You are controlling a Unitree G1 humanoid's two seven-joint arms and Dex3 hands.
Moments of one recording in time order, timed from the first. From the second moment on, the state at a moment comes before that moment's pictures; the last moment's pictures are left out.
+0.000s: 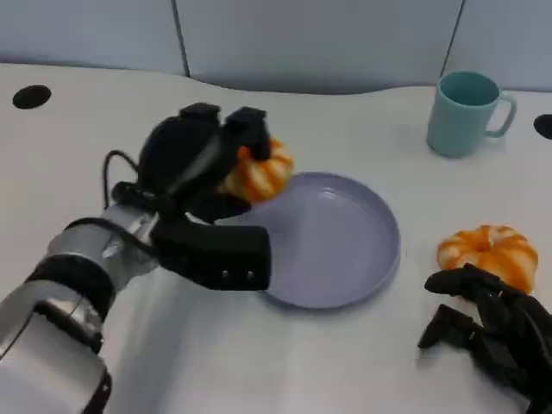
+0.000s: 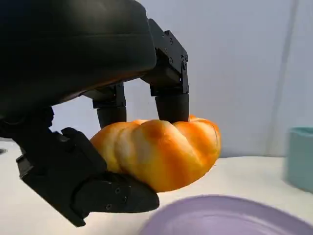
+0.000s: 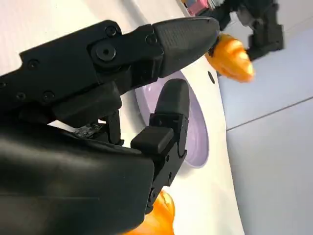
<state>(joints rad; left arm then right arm) -0.98 0.17 -0.58 1.26 0.77 -0.61 0.60 -0.17 -0.07 -0.20 0.66 0.39 -0.11 0.71</state>
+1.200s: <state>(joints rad) -0.99 0.05 -0.63 1.30 0.79 -0.63 0.36 -0.17 -0.06 -0.20 0.63 0.39 -0.07 0.70</state>
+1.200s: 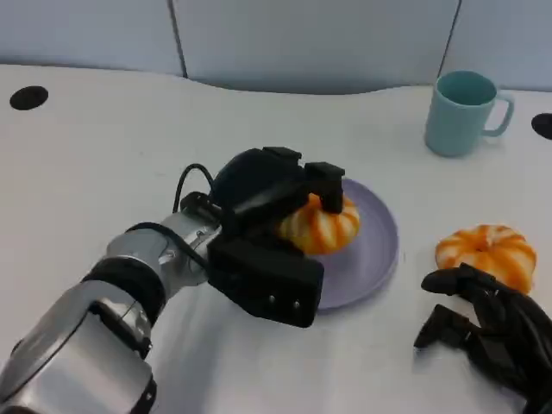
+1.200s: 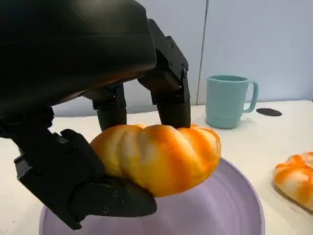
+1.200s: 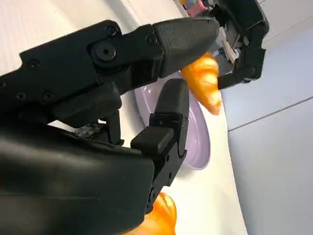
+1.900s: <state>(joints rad) -0.98 0.10 -0.57 1.25 0.72 -0.66 0.27 -0.17 -0.05 -0.20 0.63 0.39 -0.07 0.69</state>
